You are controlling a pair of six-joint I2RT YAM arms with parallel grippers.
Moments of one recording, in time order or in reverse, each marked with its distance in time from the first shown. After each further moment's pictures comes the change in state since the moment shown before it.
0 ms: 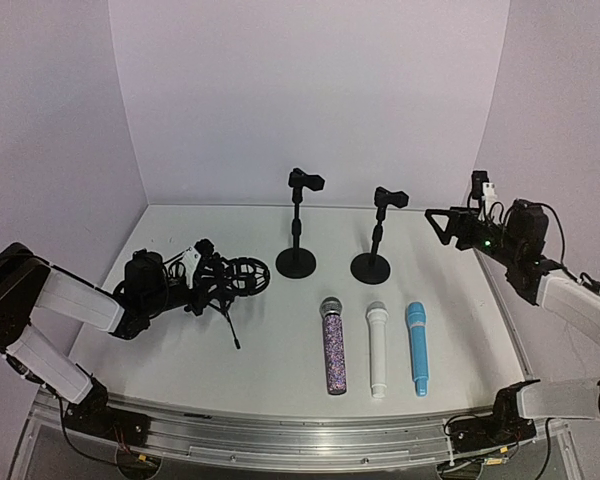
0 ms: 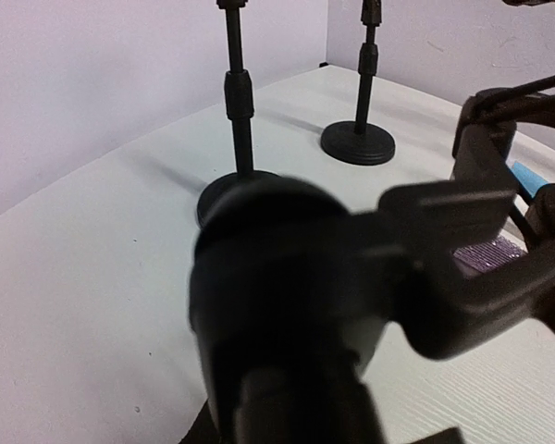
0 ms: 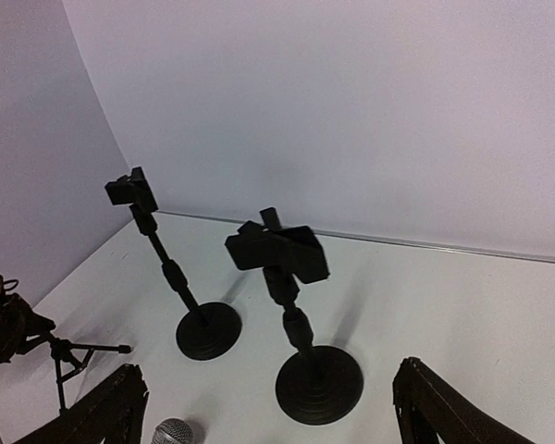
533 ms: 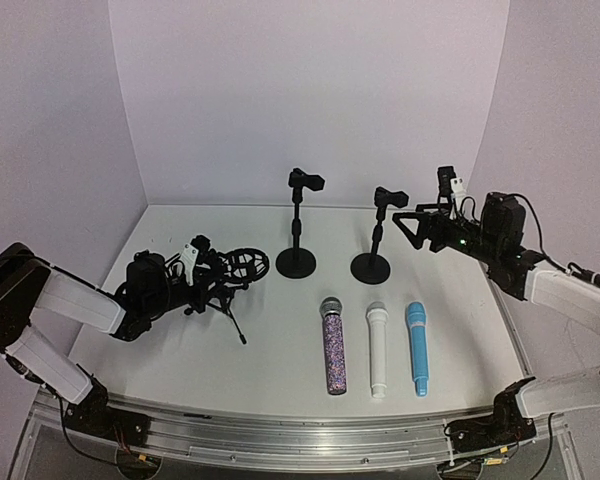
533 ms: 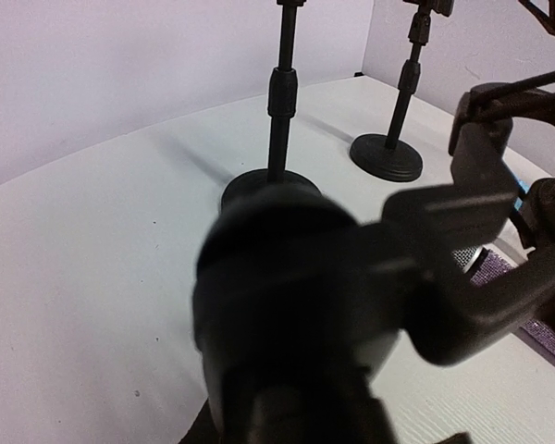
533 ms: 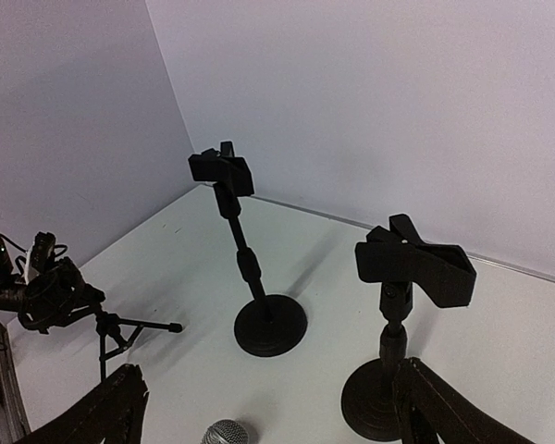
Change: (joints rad) left arm -0.033 0.001 -0.003 0.004 -0.121 -0.130; right arm 0.213 0.073 0.069 -0.007 0.034 -0.040
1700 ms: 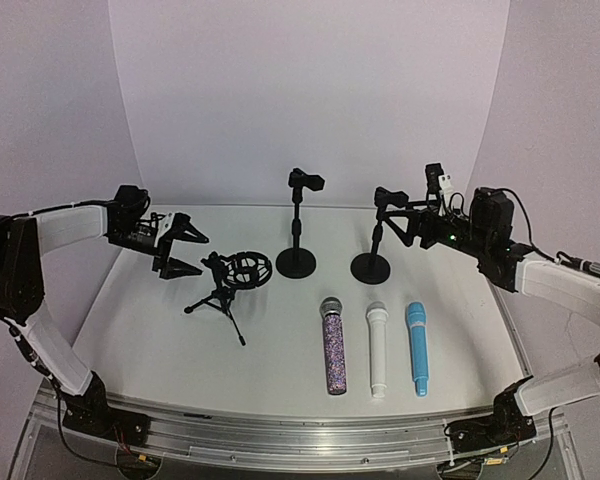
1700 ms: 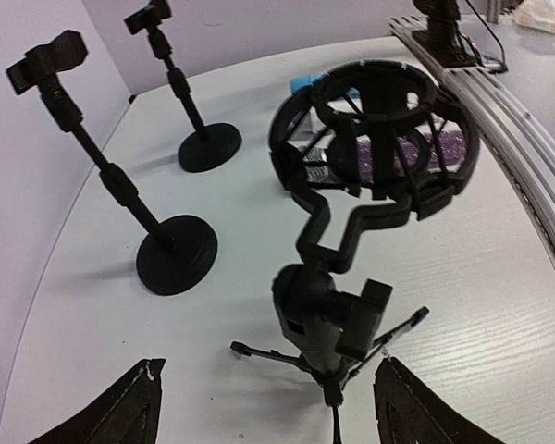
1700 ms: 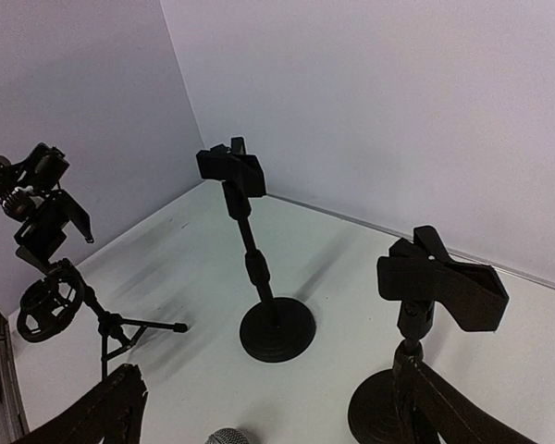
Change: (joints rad) left arm 0.397 0.141 0.741 -1.393 0.904 1.348; right arm 0.028 0.091 0.052 0.025 -0.014 -0.020
